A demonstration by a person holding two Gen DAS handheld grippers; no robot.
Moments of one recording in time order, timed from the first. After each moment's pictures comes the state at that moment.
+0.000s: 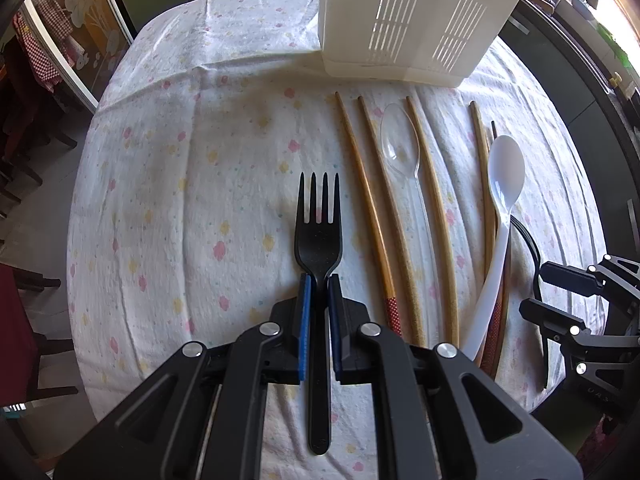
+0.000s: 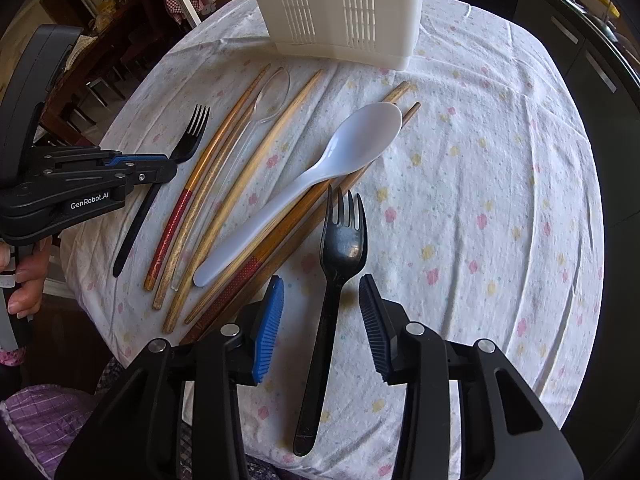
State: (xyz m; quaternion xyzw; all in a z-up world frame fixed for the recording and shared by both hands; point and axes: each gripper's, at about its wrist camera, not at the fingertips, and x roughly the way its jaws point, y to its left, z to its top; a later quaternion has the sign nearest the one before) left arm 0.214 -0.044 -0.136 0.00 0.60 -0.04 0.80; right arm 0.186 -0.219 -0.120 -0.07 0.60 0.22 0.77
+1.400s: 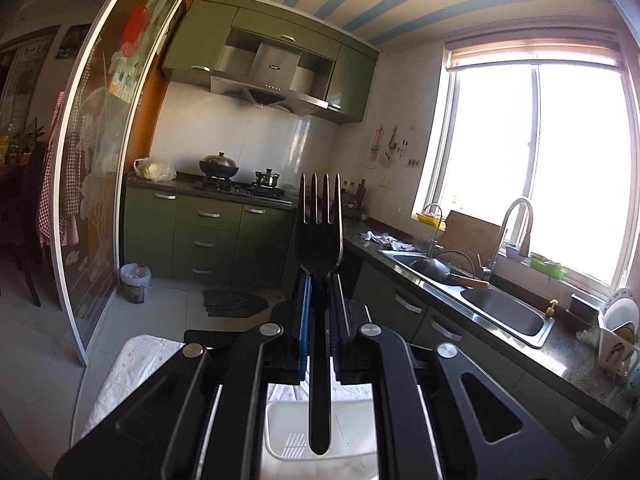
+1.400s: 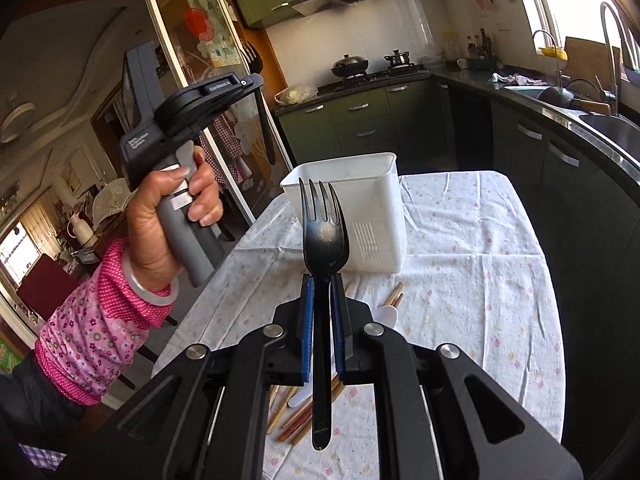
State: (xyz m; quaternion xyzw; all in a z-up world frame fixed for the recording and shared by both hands) left arm 0.302 -0.058 0.073 -0.10 0.10 -0.06 0.99; right arm 0.155 -0.276 0.032 0.09 0.33 0.26 0.90
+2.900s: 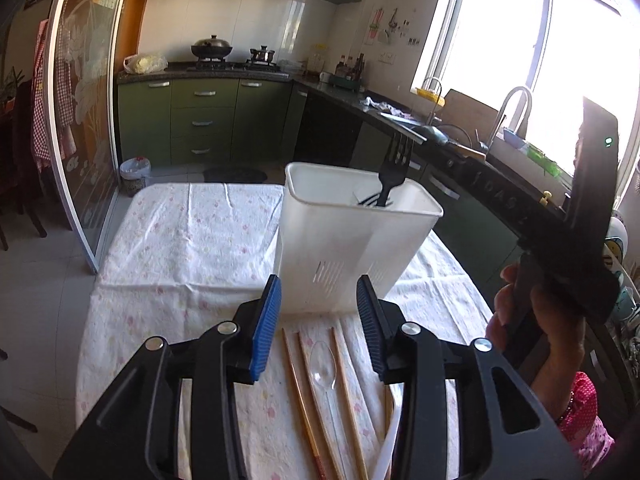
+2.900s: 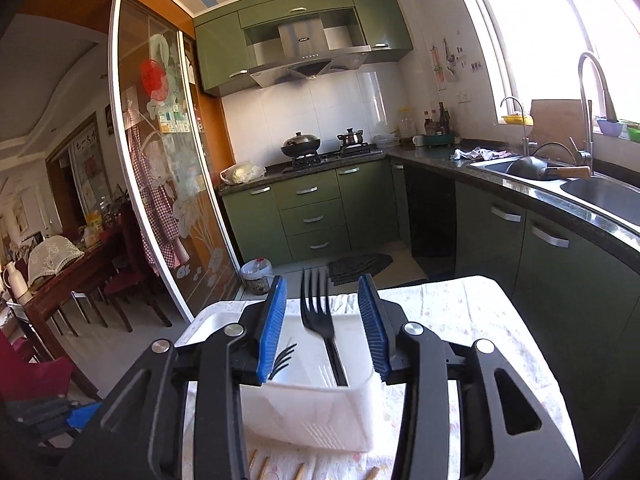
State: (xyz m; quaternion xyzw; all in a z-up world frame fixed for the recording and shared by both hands) left arm 0.226 -0.035 -0.030 -0.08 0.34 -0.11 0.93; right arm 0.295 -0.220 0.023 0.09 0.20 0.15 0.96
